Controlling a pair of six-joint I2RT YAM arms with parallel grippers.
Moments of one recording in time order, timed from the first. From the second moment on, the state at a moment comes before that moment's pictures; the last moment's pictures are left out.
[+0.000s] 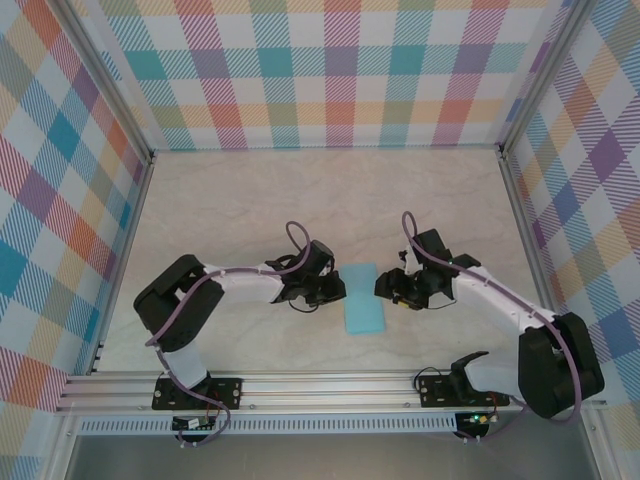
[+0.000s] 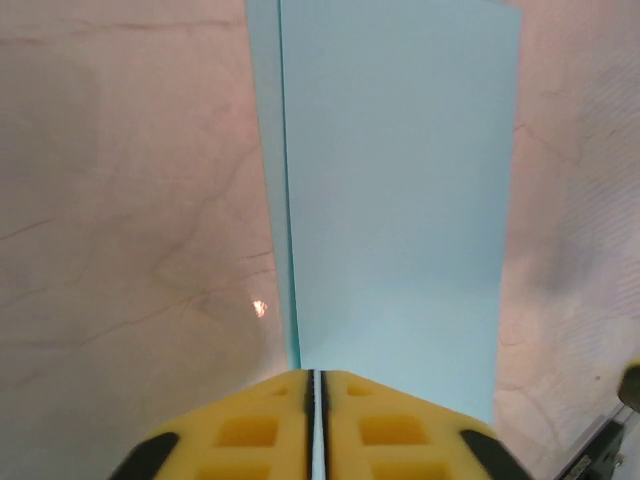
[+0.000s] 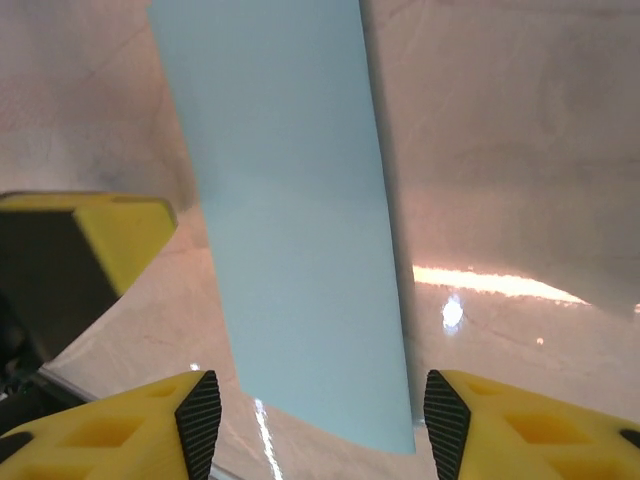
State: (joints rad) left arm -0.84 1.72 0.88 -0.07 0.25 -1.00; right arm 0.41 1.26 0.69 -0.63 -0.45 0.62
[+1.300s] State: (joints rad) left arm -0.83 1.76 0.79 0.14 0.35 -1.13; right arm 0.44 1.53 0.83 -0.68 -0.31 0.58
